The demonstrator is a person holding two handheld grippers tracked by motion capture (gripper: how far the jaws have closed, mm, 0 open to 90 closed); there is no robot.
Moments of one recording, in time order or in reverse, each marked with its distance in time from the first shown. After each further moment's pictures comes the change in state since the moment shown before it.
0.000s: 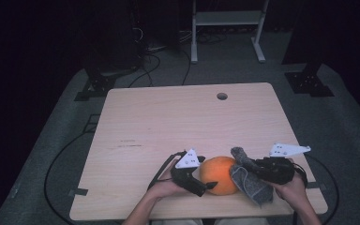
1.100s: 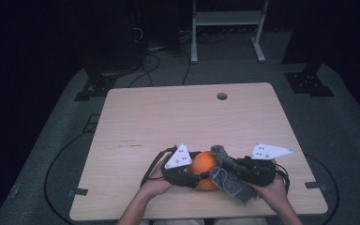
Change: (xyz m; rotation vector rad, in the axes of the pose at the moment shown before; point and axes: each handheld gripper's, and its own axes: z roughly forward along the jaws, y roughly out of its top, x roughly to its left) left arm -0.015 0.030 -0.044 -0.063 0.140 0.112; right arm 0.046 0.026 0.029 -0.092 0.038 -0.054
